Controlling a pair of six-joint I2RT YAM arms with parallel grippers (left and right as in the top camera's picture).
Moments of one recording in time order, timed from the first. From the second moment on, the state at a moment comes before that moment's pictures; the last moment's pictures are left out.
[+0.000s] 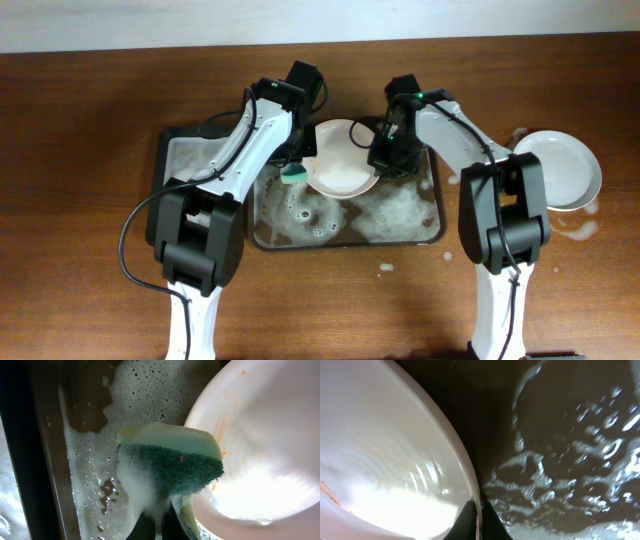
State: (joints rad) left arm -0.42 2.22 1.93 -1.15 -0.07 -0.46; right arm 0.23 2.23 1.68 -0.98 -0.28 0.58
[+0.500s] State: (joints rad) left arm -0.42 2.22 1.93 -1.10 -0.06 -0.43; right arm 0.25 2.00 1.26 -0.62 -0.43 0.41
